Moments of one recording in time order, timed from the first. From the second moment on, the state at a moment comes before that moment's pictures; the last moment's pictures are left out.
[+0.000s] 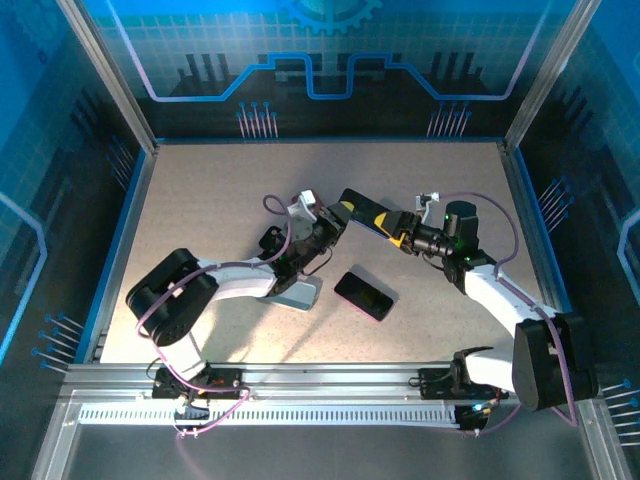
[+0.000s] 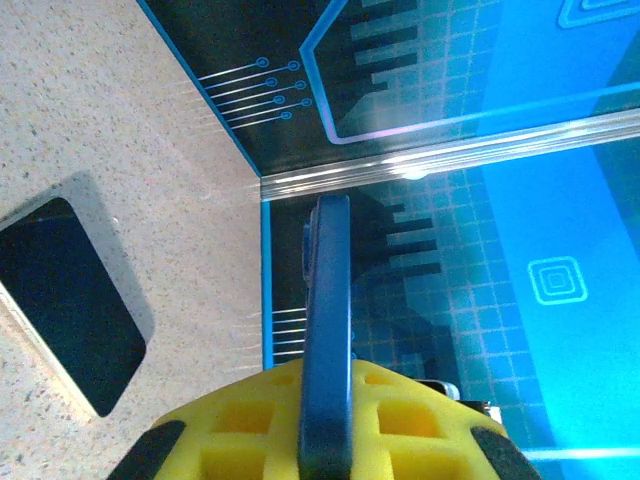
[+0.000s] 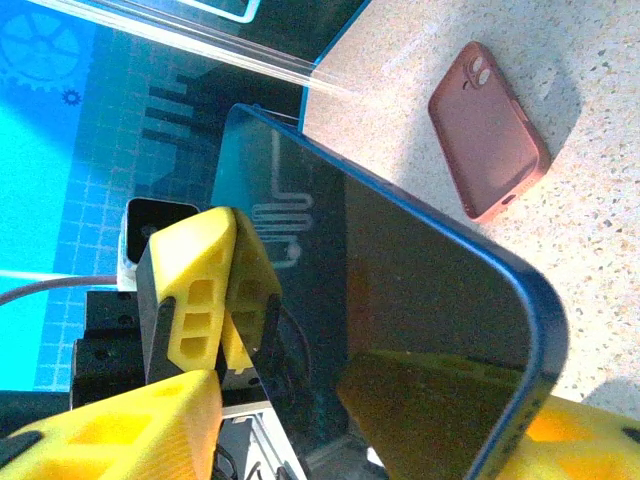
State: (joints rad) left arm -0.74 1.72 0.81 0.88 -0.12 -1.39; right arm 0.16 1.24 0.60 0.26 -0.79 0.97
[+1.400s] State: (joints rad) left arm -0.53 1.27 0.72 0.18 -0.12 -1.06; right arm 0.16 1.12 0.66 -0.03 -0.75 0.83
